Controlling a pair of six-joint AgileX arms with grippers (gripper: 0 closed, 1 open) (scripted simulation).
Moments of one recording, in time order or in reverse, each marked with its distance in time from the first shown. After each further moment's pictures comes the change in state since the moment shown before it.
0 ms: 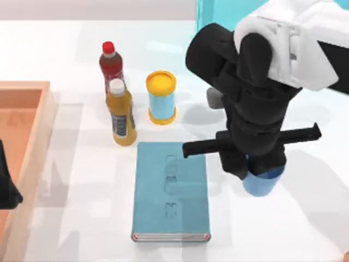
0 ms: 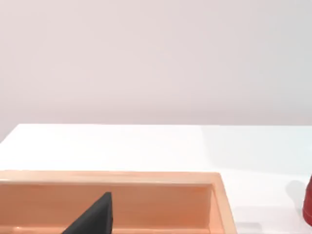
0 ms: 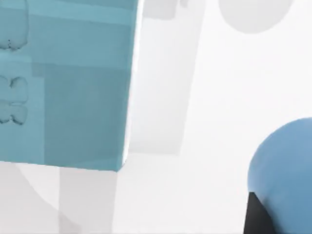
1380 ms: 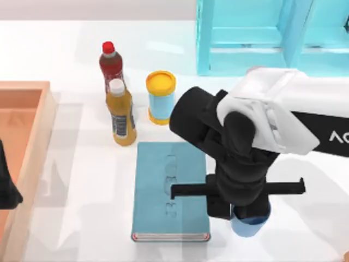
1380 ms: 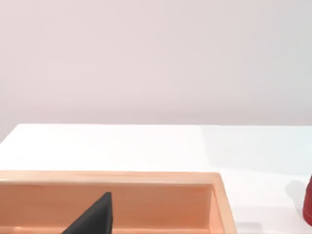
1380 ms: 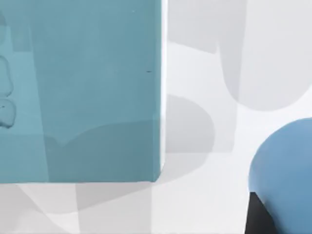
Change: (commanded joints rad) left arm 0.000 0.000 0.000 0.000 0.000 0.000; right arm 0.104 -0.015 -0.253 0.242 0.004 0.233
